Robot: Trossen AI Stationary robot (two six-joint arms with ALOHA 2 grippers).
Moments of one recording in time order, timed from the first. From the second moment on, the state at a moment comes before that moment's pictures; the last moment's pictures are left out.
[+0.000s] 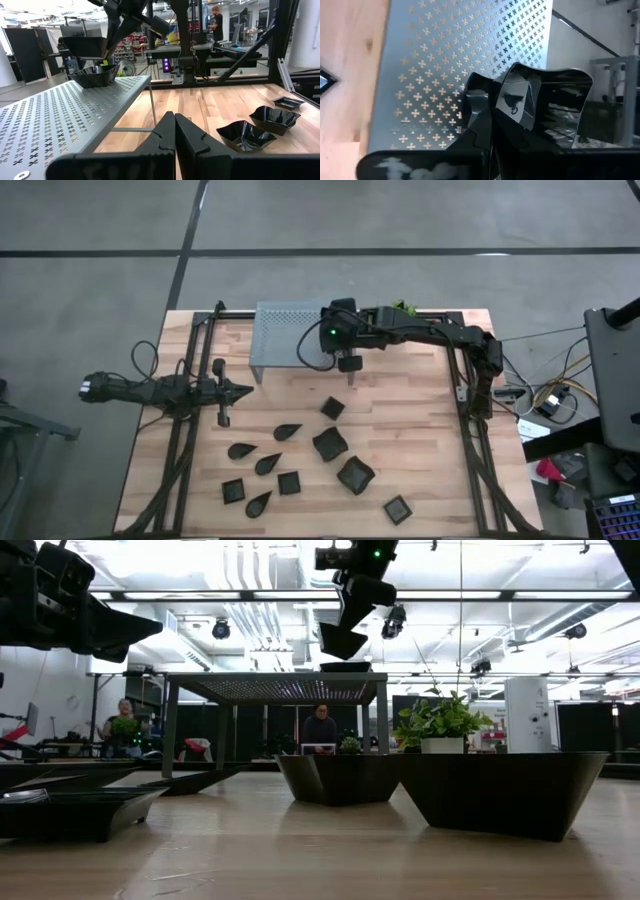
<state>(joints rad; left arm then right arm) -0.16 0.08 0.01 0.05 -0.30 0.10 -0.18 1.88 1.90 -1.04 0.41 -0.50</state>
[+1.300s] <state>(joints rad) -0.16 0.08 0.01 0.05 -0.30 0.10 -0.18 1.88 1.84 -1.03 0.47 -0.51</state>
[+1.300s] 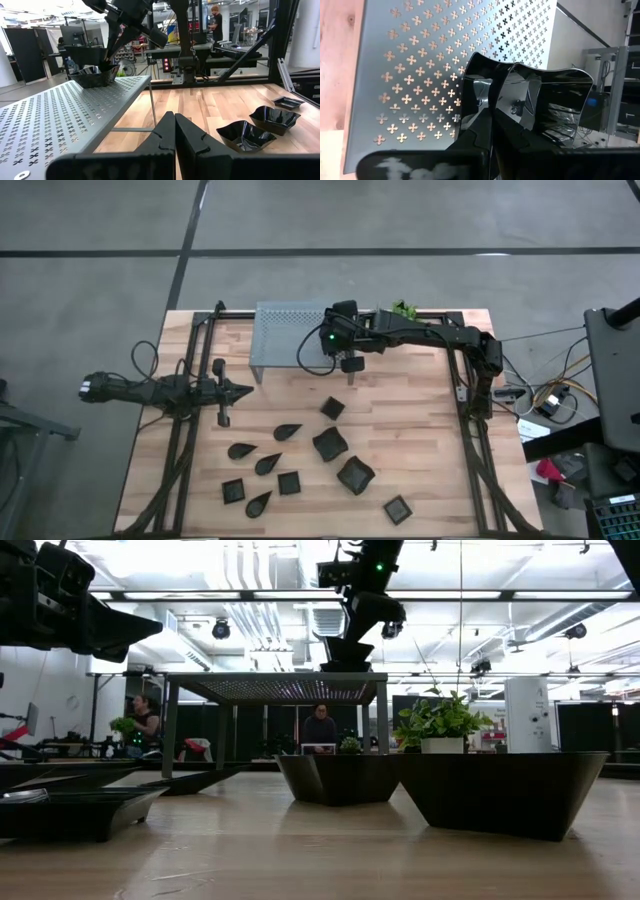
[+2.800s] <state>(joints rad) -0.16 0.08 0.01 0.05 -0.30 0.10 -0.14 1.88 1.84 -1.01 0.50 -0.44</state>
